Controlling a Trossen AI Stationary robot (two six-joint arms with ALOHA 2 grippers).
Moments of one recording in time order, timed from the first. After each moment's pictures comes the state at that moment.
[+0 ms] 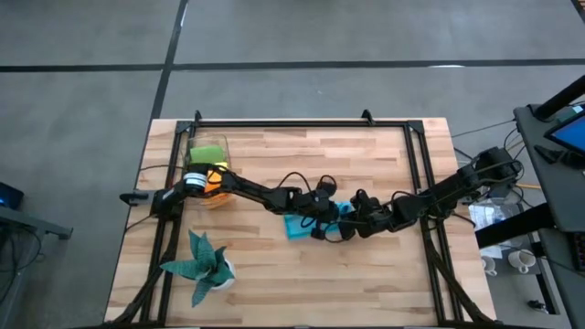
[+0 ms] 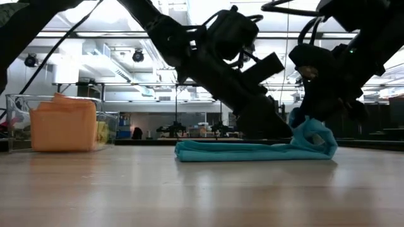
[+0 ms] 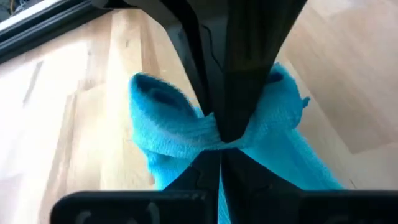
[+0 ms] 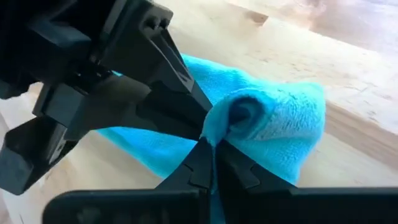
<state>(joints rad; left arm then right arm) -0.04 2.20 1.44 0.20 -0.06 0.35 0.36 1.41 0.55 -0.11 0.48 1.21</state>
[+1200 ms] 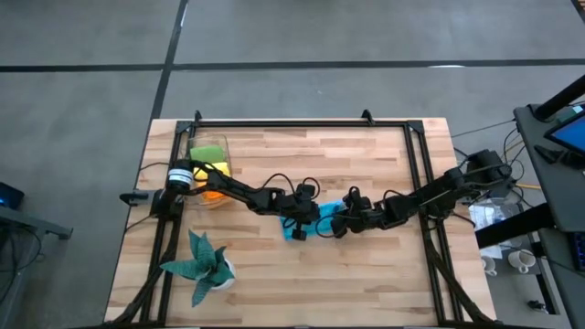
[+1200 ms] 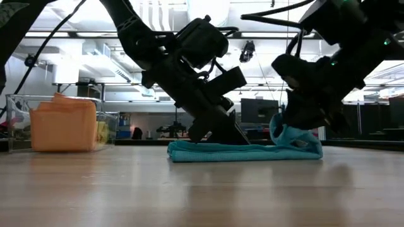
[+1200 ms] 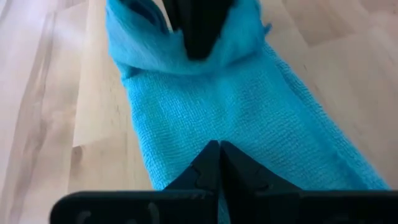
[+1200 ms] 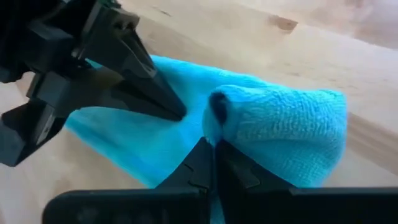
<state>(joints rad) -0.04 2.06 1.17 0.22 -0.07 0.27 0.29 1.52 0.55 0.08 0.44 1.15</state>
